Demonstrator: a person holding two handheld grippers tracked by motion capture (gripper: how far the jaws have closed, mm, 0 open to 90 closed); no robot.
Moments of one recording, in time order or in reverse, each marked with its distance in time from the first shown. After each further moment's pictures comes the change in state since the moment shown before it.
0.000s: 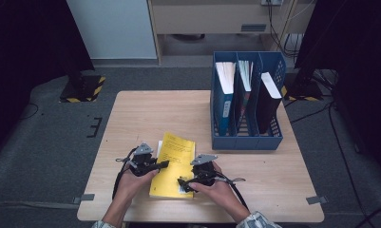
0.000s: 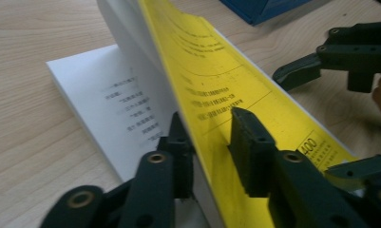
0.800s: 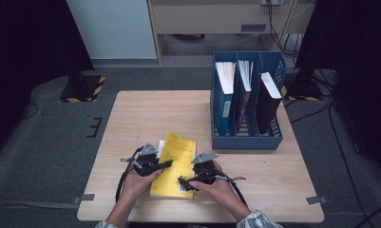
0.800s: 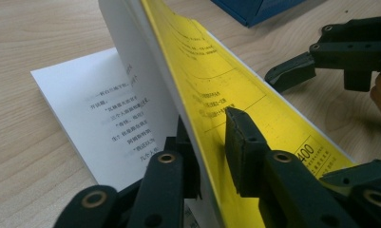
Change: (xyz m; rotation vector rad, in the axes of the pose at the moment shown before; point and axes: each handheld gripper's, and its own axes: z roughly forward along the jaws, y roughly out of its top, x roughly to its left) left arm -0.010 0.006 0.006 -0.005 0.040 0.033; right arm -0.006 0.002 0.000 0.003 0.014 0.003
